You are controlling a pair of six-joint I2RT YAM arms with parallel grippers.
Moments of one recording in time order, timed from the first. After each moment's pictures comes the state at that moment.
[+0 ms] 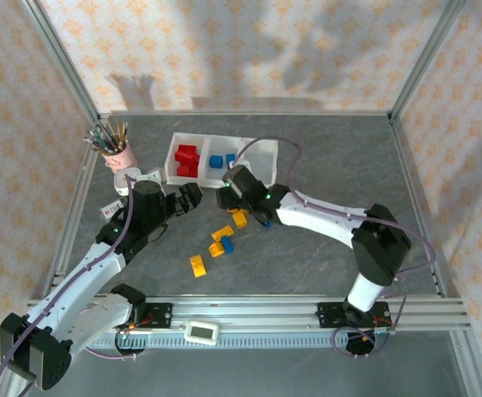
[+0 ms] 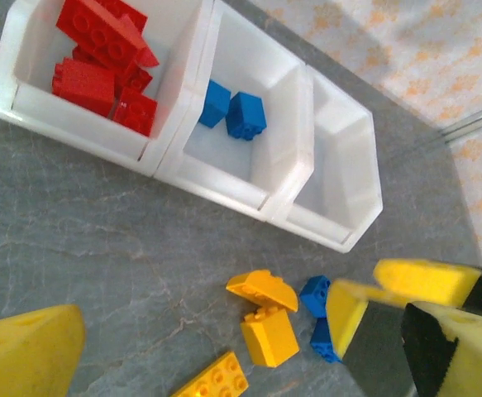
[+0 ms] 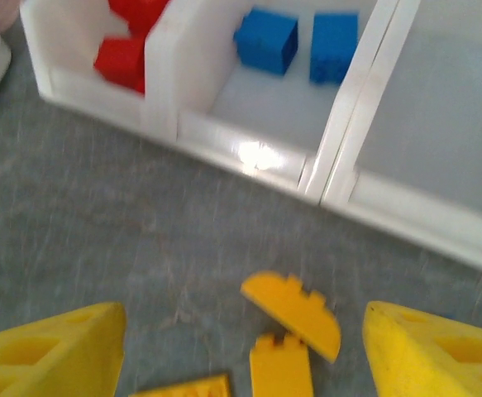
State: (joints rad) left arm -0.37 0.88 0.66 -0.33 0.00 -0.75; right arm 0.91 1.68 1.22 -0.36 0.27 0.52
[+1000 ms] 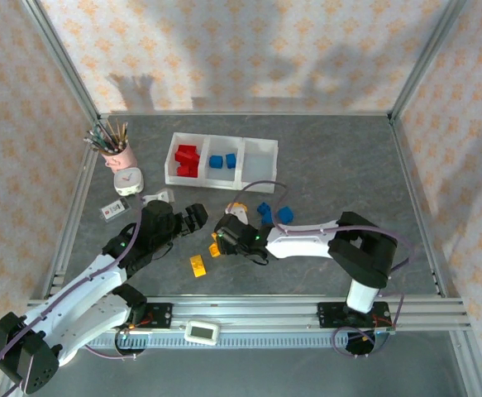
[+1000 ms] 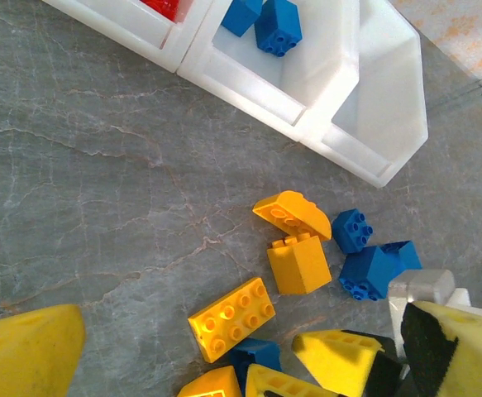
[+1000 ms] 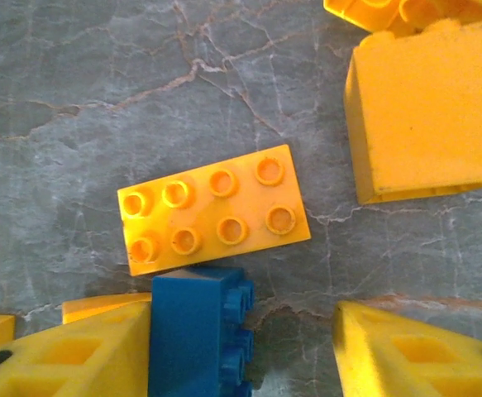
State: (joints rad) left arm -0.51 0.82 0.51 -0.34 -0.08 -0.86; right arm 1.10 1.75 0.96 -0.22 0.23 0.75
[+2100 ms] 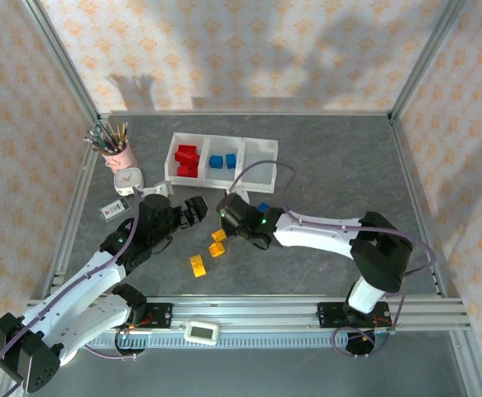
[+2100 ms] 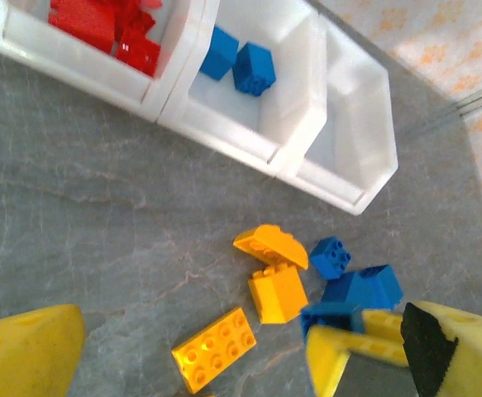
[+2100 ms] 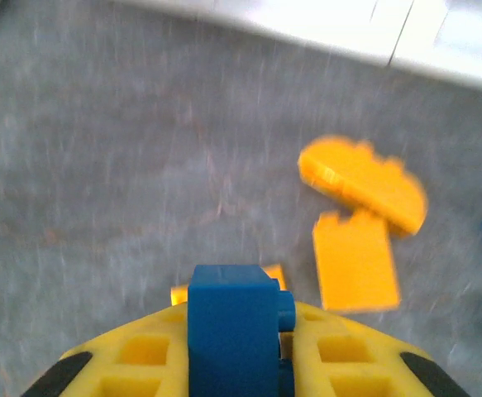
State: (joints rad) left arm -0.49 0.83 0.60 -0.34 -0.10 -0.81; right arm 1.01 1.66 1.11 -0.32 0.27 0.66
